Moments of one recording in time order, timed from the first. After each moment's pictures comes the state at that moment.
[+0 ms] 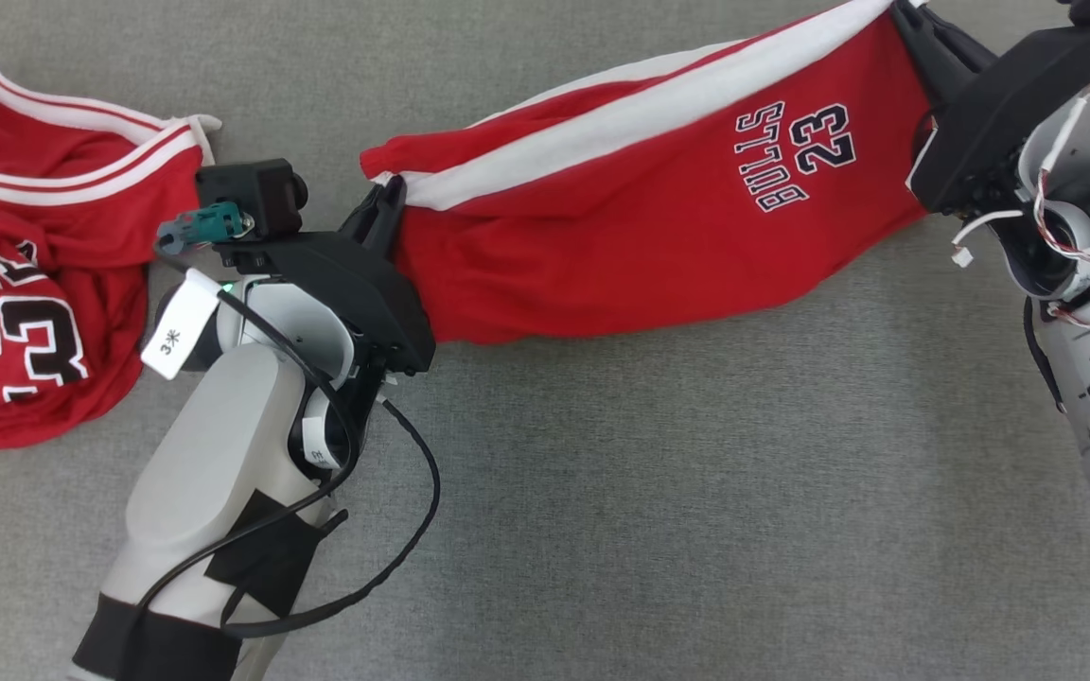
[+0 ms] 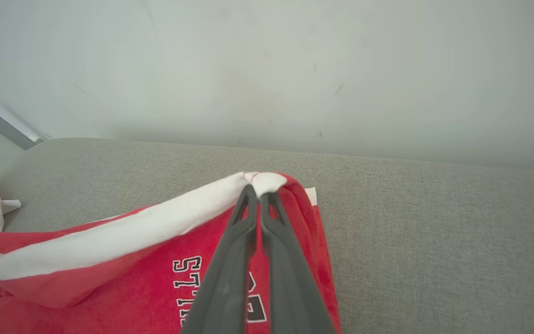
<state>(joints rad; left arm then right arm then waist) -0.81 0.06 -0.46 0.55 -0.55 0.11 0.13 -0.92 -0.29 0.25 0.44 0.62 0.04 0.33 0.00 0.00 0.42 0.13</state>
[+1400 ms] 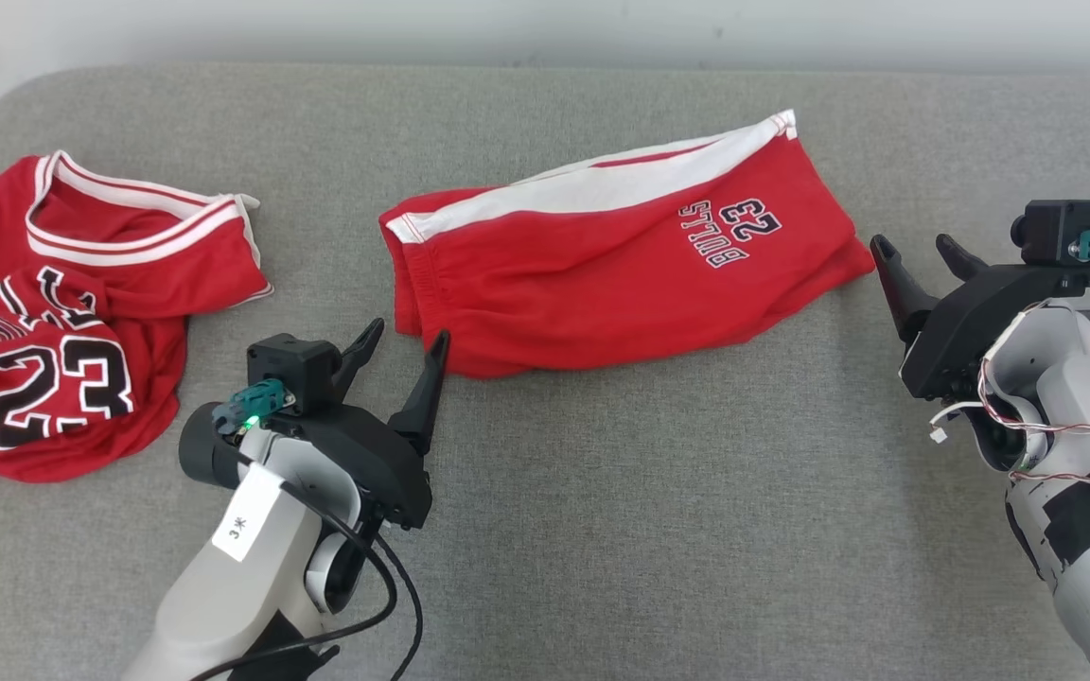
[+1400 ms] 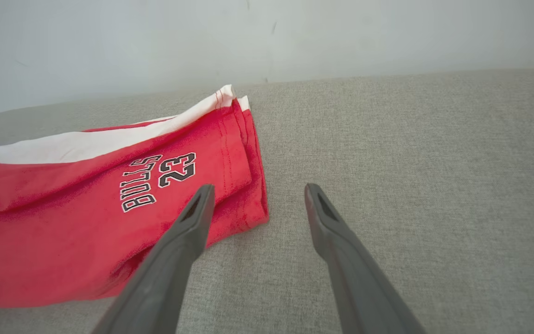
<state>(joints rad) -0.66 0.11 -0.60 0.68 -0.49 -0.05 -0.13 -0.71 -0.28 0.26 0.72 0.60 0.07 0.11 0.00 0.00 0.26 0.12</state>
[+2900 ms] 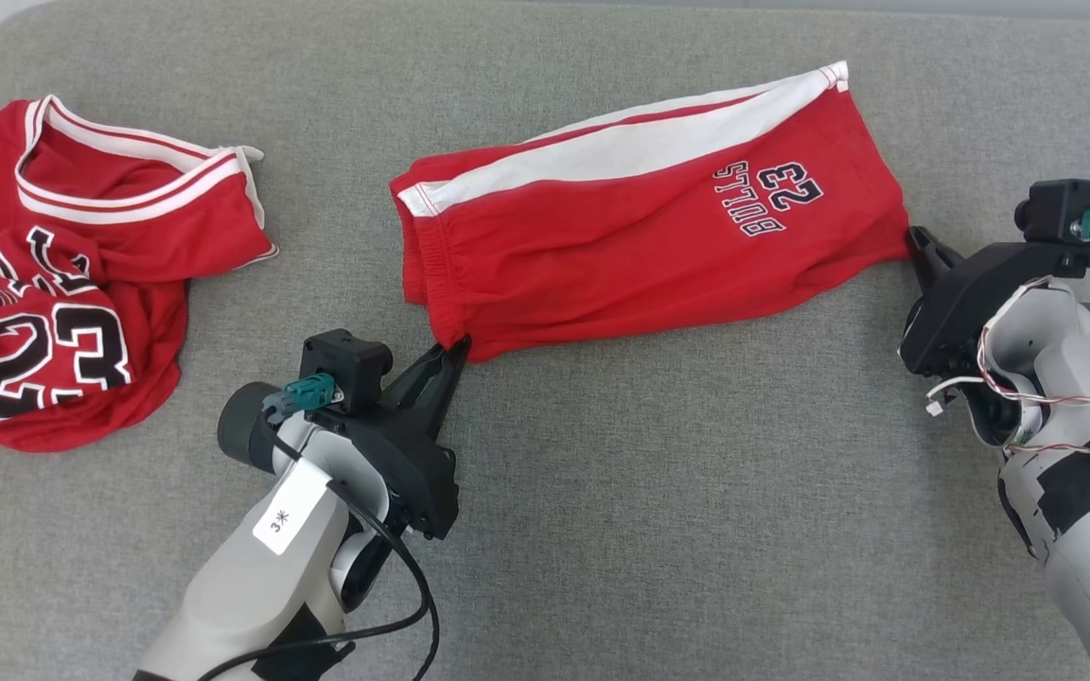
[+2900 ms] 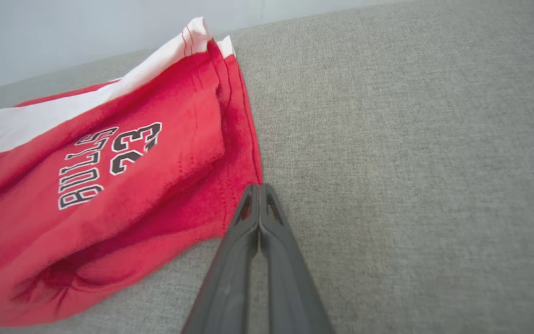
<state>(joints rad) -0.70 0.10 -0.69 0.73 -0.46 -0.11 -0.13 -0.78 -0.25 0.24 0.84 0.63 0.04 0.12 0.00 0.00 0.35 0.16</state>
